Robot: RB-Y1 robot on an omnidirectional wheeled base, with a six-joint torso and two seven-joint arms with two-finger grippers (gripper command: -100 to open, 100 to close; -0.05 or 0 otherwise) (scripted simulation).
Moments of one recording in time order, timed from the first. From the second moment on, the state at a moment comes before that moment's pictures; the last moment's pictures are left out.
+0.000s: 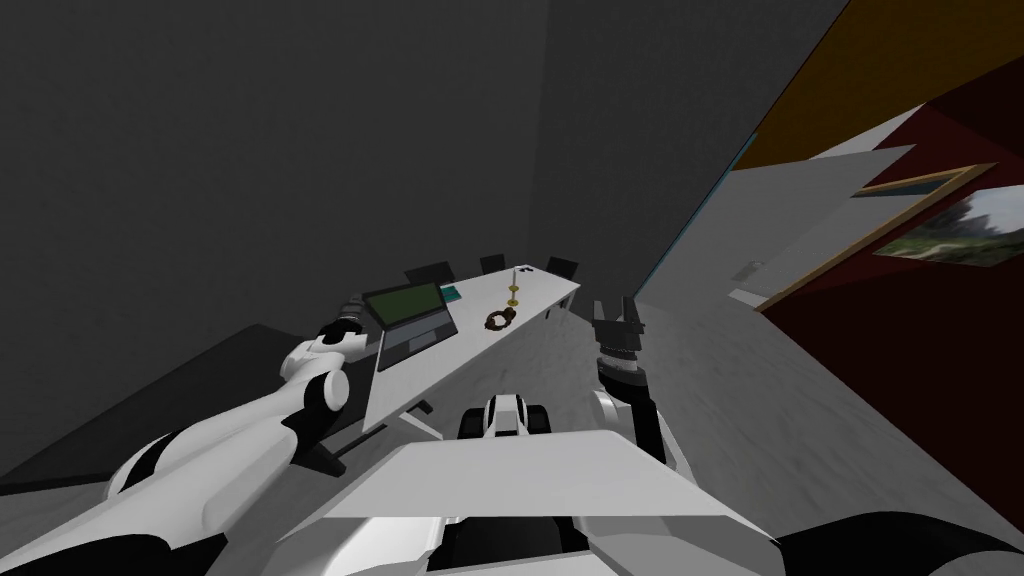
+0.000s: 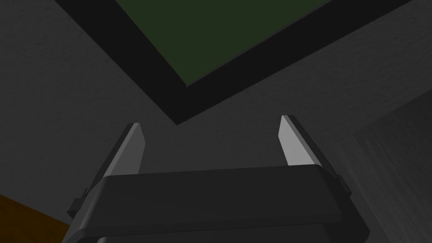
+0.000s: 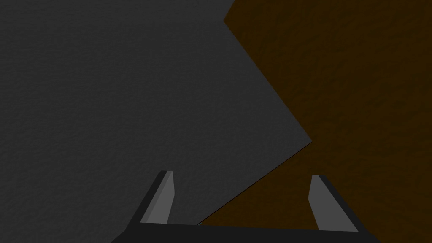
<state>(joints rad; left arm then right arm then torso) -0.57 0.70 0.66 -0.48 -0.32 -0.27 -0.06 0.50 -0.04 -0.07 -2.27 -0.01 -0.57 -0.17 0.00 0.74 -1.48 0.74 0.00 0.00</state>
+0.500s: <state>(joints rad) -0.59 0.67 0.67 -0.52 -0.35 -0.24 -0.05 0.50 -0.04 -0.07 -2.27 -0.01 -0.57 -0.17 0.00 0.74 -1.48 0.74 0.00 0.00</state>
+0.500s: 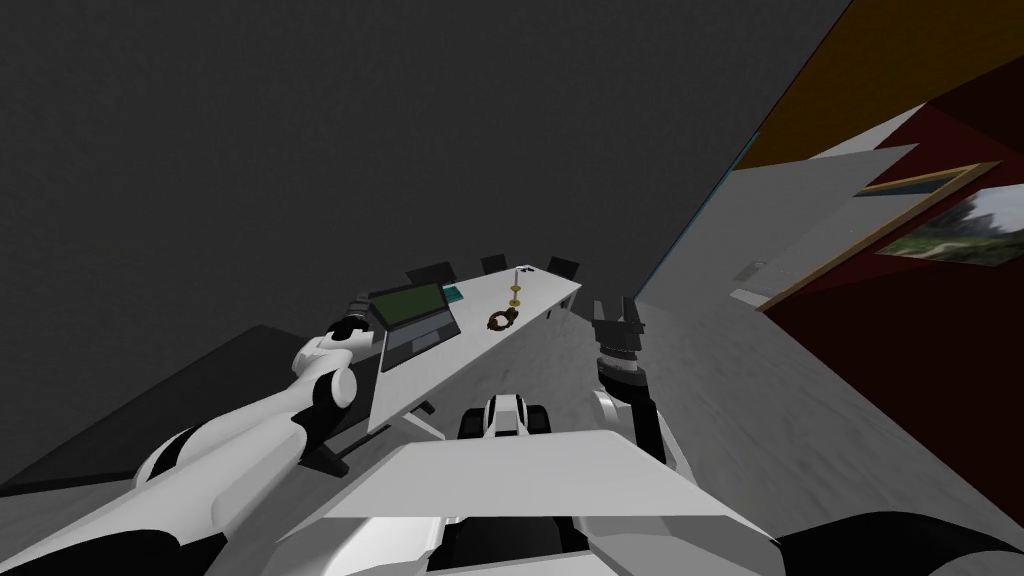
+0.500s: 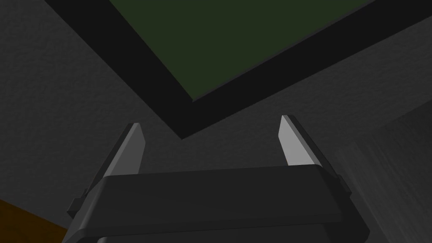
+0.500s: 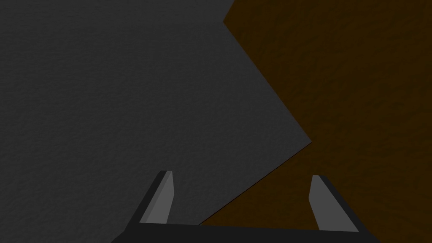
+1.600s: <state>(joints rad) -0.55 0.53 0.68 -0.78 -0.45 -0.09 -0.01 0.50 -0.04 -0.07 -2.27 -0.01 -0.57 -0.17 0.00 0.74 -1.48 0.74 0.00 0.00</state>
